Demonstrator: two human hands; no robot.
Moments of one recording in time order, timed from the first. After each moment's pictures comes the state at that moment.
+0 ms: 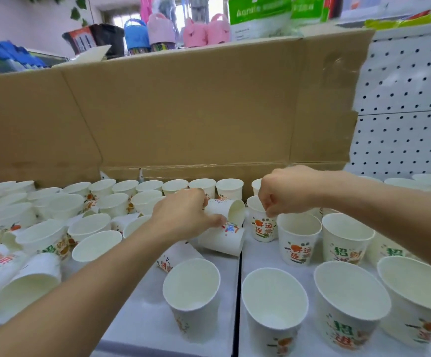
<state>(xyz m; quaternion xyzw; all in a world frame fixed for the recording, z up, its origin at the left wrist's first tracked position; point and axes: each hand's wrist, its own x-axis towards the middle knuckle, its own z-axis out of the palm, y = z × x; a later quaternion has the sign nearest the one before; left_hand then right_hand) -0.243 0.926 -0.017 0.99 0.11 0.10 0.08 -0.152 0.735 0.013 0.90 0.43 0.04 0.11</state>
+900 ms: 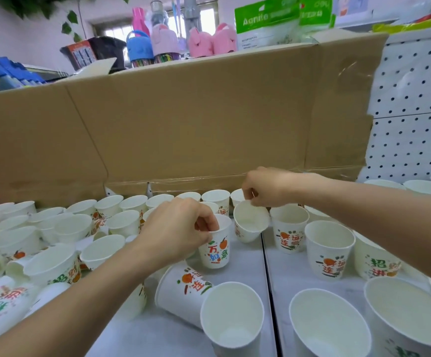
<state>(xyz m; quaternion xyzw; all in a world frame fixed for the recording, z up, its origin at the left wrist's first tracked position) -0.267 0.972 -0.001 0.99 -0.01 0.13 0.09 -0.112 0.806 0.010 0.91 0.40 0.06 0.01</state>
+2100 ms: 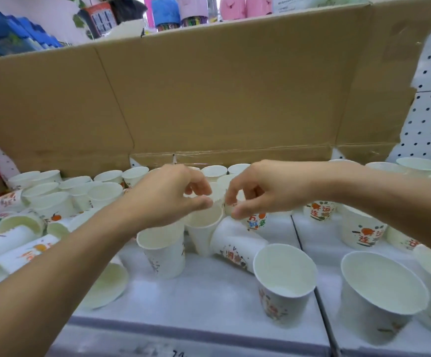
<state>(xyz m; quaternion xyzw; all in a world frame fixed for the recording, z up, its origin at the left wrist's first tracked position) -0.302 1.043 0.009 0.99 -0.05 0.13 0.08 -0.216 0.845 0.019 0.85 0.51 -0.06 -0.11</state>
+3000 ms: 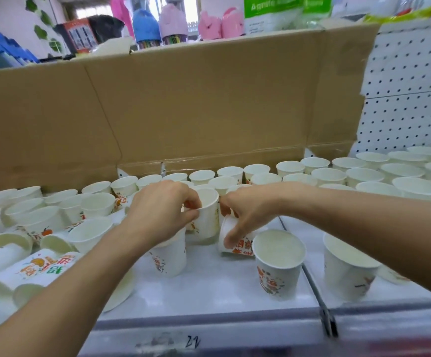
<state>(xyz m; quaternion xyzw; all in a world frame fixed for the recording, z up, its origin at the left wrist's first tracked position) -0.316 1.047 -0.009 0.98 -0.07 0.20 -0.01 -0.246 0.871 -0.004 0.91 0.40 -0.10 -0.03</state>
